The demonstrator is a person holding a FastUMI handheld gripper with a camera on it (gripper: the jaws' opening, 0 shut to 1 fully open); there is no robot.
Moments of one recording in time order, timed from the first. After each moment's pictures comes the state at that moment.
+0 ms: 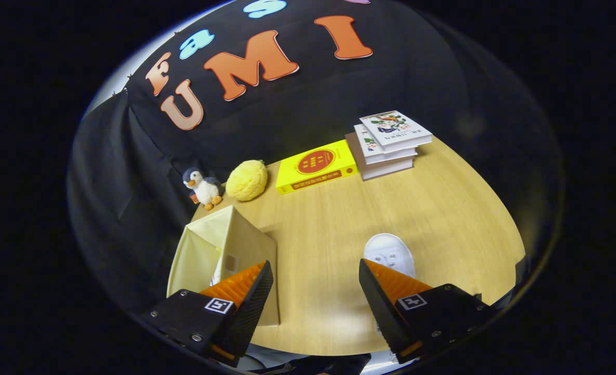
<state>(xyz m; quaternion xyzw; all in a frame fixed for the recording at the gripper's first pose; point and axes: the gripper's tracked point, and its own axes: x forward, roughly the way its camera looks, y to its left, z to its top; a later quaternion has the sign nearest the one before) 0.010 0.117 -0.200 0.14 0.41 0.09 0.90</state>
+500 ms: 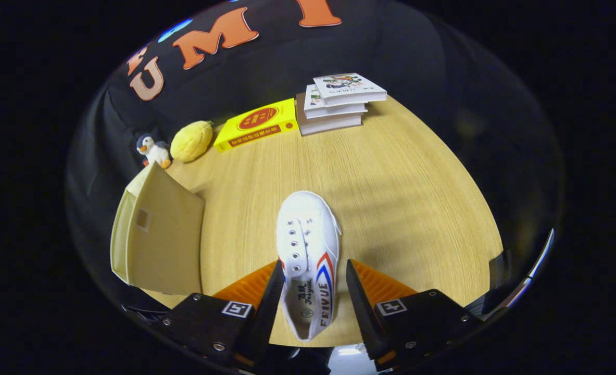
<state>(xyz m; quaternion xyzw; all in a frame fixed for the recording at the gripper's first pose) -0.024 0.036 -0.299 0.07 0.51 0.05 0.85</state>
